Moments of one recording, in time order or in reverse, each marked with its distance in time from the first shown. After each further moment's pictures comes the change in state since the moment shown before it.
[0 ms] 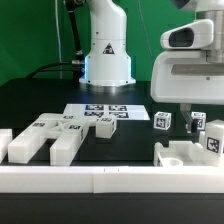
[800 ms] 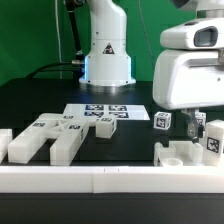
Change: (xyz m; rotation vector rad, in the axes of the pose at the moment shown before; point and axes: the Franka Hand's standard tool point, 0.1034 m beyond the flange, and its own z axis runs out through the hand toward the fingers) arm 0.002 0.003 0.000 -0.025 0.003 -0.526
